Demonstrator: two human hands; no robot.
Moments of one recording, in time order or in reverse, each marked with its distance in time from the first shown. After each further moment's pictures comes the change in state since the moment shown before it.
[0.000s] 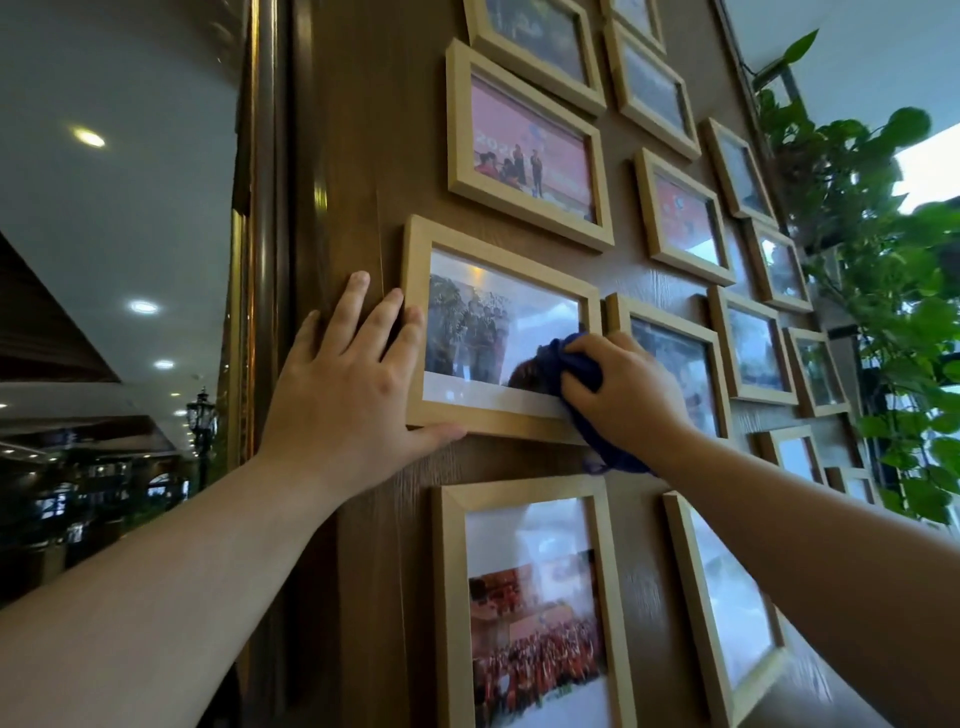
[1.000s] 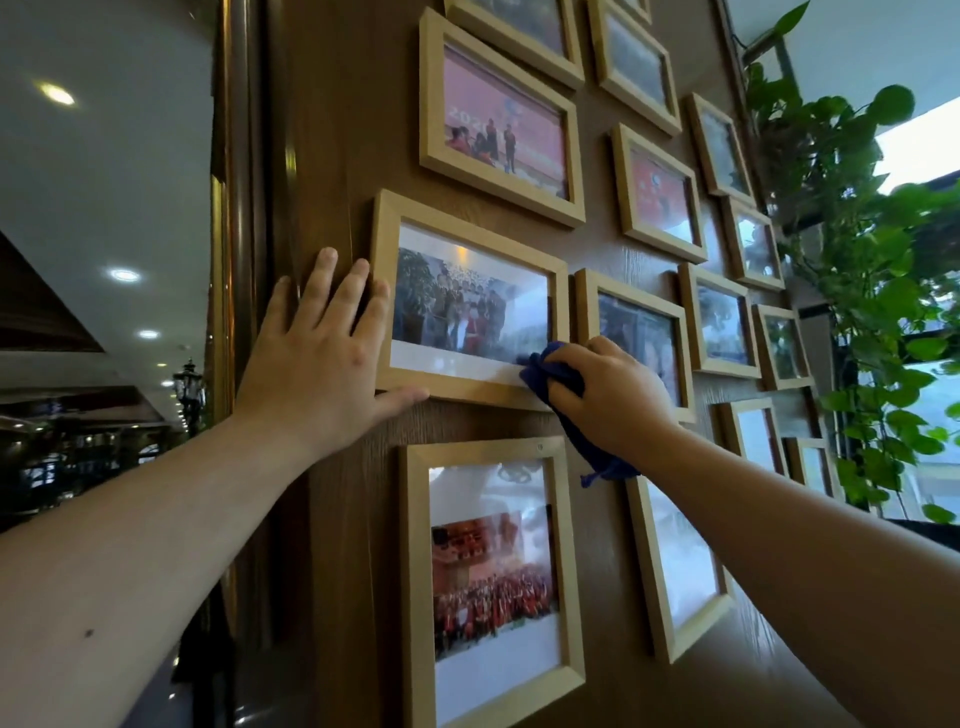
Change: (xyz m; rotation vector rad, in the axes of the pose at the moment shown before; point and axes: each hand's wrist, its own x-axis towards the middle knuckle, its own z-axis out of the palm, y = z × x) left_hand -0.003 0.007 -0.008 0.042 -0.073 -0.011; right_hand -0.034 0.009 -0.019 -0.095 -0.094 -0.064
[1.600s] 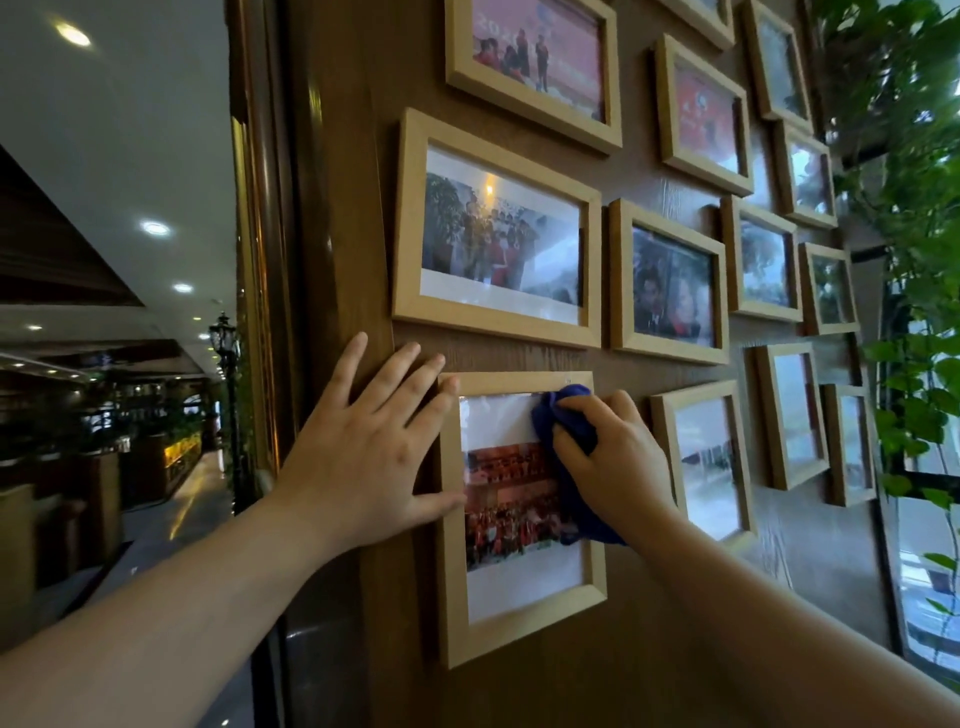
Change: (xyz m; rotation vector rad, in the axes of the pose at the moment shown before) left_hand -0.097 0.030 0.020 0.048 -0.206 0.277; right_hand -0.105 -0.038 0.056 0.336 0.027 0.211
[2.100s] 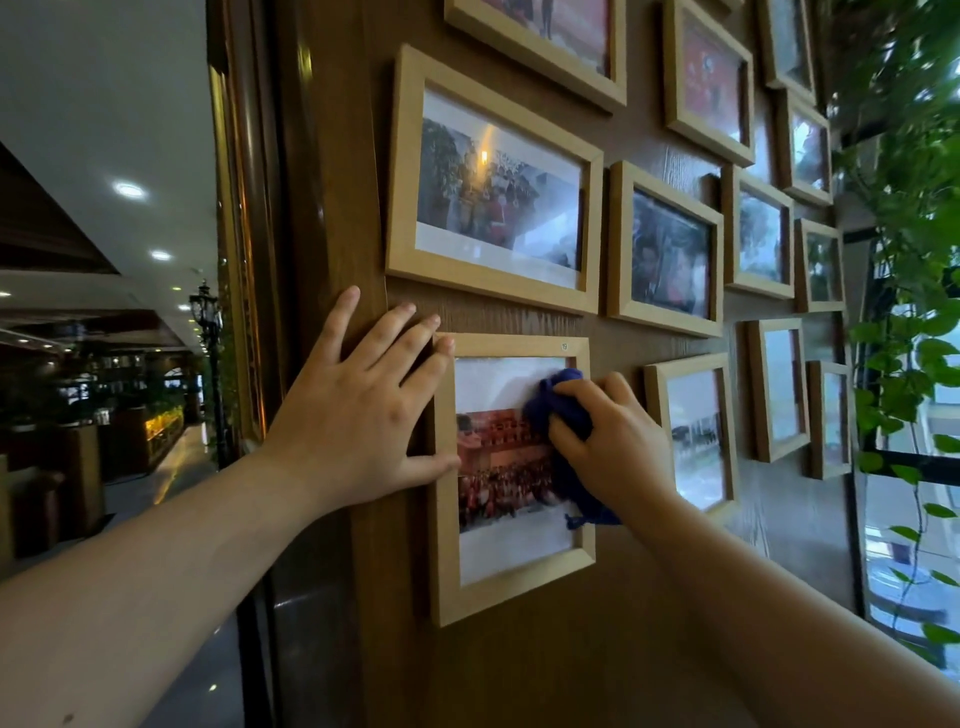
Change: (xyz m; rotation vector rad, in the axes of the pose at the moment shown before) left_hand -0.001 0.000 0.001 0.017 0.033 0.004; right_hand -0.015 0.006 0.000 -0.120 -0.028 -0.088
